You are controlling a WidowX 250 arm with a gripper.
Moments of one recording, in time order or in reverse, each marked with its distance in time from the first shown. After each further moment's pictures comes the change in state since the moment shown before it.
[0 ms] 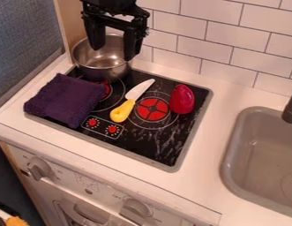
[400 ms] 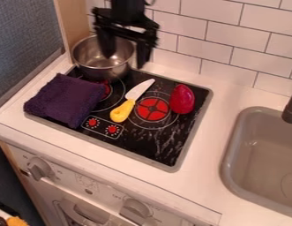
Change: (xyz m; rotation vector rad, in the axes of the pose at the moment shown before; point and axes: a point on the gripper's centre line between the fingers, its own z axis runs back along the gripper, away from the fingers) arm 0.016 -0.023 -0.018 -0.007 -0.071 -0.020
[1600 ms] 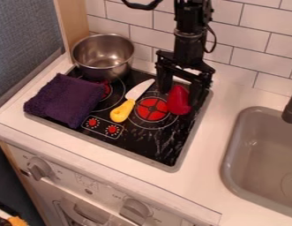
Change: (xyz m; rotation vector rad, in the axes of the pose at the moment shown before) arm 0.030 -0.072 -0.077 -0.076 0.173 -0.169
